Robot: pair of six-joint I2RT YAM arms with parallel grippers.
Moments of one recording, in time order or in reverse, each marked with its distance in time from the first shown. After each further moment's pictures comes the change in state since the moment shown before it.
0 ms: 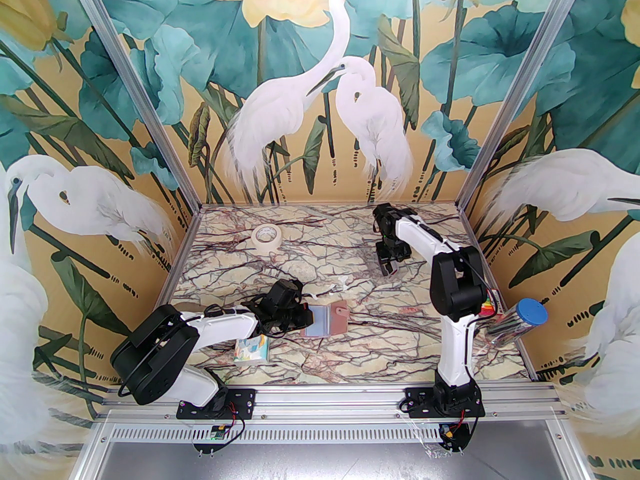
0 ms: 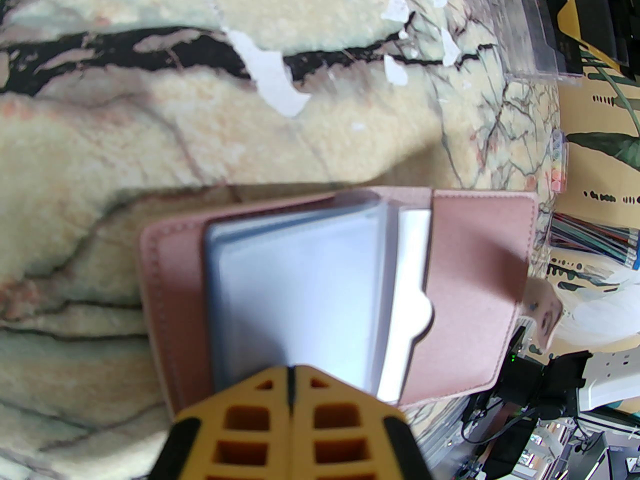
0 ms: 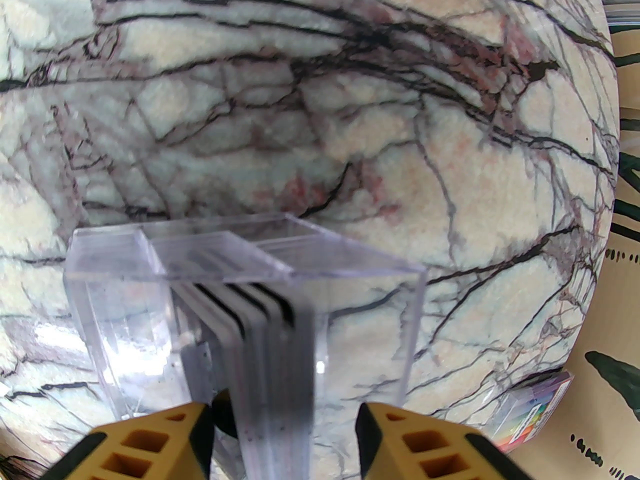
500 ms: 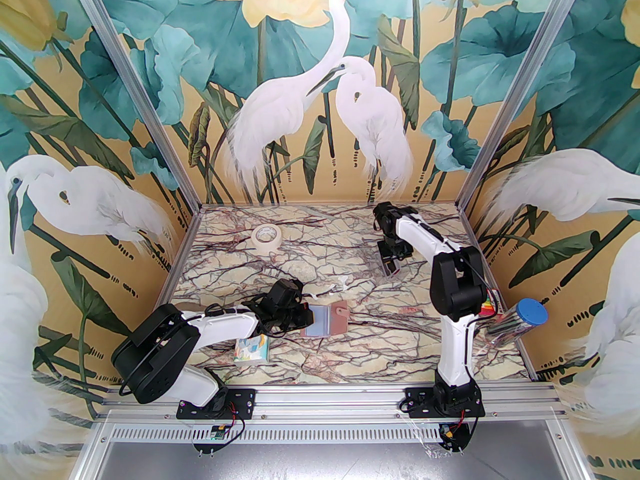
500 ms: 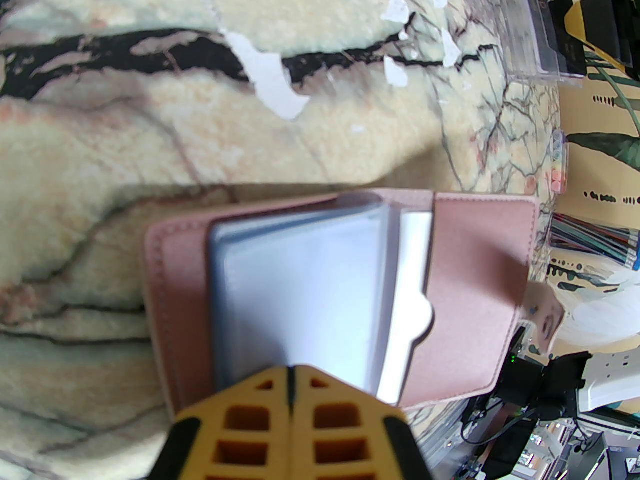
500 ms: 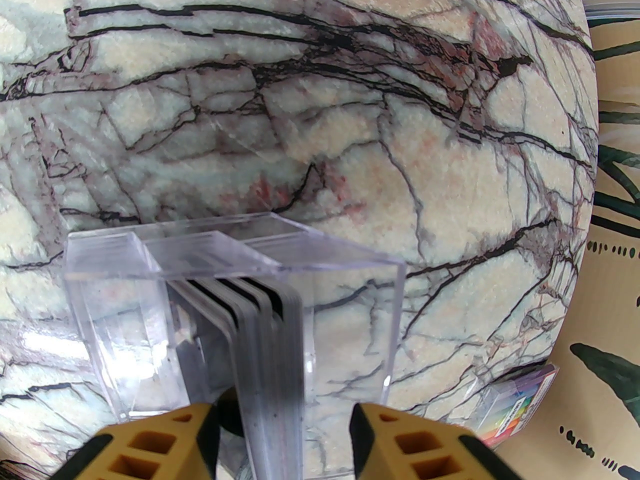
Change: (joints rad) left arm 0.000 0.002 0.002 0.000 0.000 0.000; right arm 0.000 0.000 0.015 -0.021 0.048 0.004
